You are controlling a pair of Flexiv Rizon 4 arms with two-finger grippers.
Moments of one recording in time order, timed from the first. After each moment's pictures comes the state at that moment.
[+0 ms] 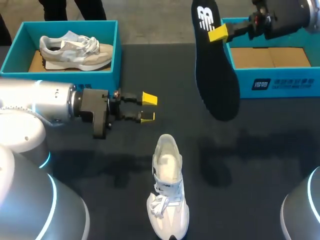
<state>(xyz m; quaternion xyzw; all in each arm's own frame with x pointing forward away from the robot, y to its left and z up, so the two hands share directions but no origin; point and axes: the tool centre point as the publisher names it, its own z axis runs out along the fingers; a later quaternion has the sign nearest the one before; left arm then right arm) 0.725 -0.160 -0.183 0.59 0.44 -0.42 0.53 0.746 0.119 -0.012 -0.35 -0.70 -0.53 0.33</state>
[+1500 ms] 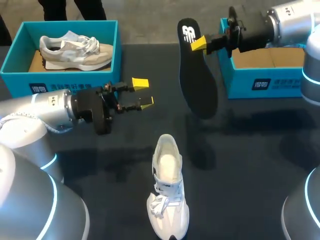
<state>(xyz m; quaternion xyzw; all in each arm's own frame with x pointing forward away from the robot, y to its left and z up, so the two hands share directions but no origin) 0.761 -0.147 -0.163 0.49 0.44 -0.43 0.62 0.823 0.142 -0.094 -0.44 -0.63 -0.48 0.42</state>
